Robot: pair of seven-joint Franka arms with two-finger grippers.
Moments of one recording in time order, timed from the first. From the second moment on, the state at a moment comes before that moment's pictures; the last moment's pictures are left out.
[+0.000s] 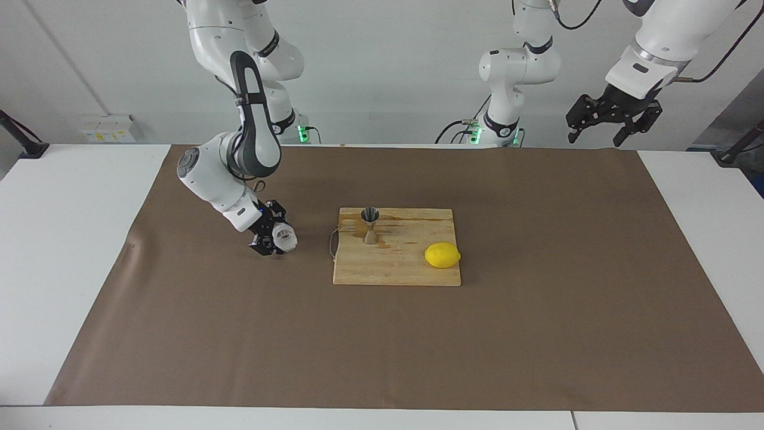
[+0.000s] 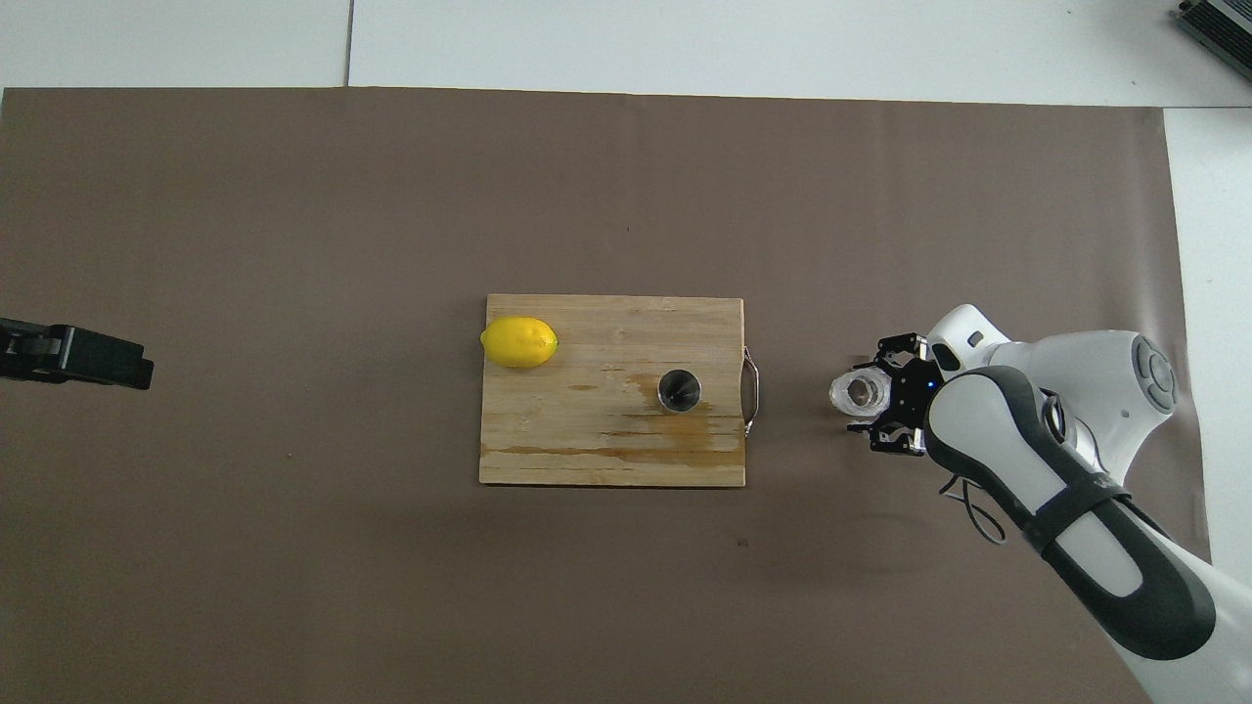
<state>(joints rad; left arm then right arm) -0.05 -0.10 -0.04 -1.60 -0.03 1.46 0.05 0.01 0.17 0.04 -2.31 0.65 2.41 -1.85</state>
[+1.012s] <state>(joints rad) -0.04 -0.10 -0.04 -1.62 -0.03 1.46 0.05 0.03 0.16 0.04 -2.30 0.65 2.42 -1.85</state>
